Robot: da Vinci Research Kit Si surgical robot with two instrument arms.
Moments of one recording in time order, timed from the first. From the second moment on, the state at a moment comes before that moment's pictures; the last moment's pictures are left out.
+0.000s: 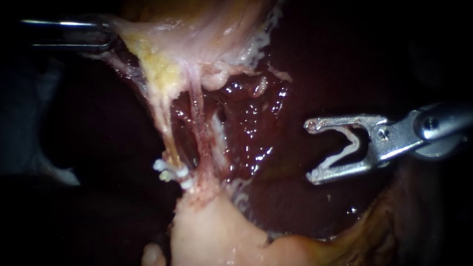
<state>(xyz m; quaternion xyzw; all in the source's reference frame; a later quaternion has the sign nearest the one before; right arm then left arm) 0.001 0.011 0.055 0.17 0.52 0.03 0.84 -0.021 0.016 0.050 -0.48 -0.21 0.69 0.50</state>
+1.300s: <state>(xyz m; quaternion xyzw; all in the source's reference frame) 0.020 0.011 0.061 0.28 0.56 0.17 0.76 -0.024 0.015 0.050 -0.48 -0.21 0.69 0.50</state>
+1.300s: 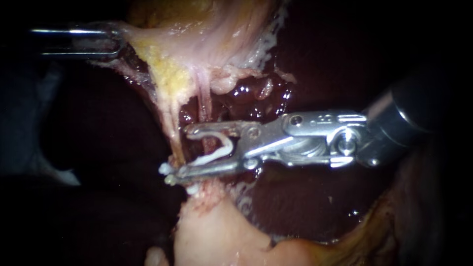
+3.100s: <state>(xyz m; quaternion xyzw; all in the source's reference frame) 0.029 0.012 0.061 0.37 0.63 0.20 0.65 -0.024 0.015 0.050 -0.48 -0.21 0.69 0.50</state>
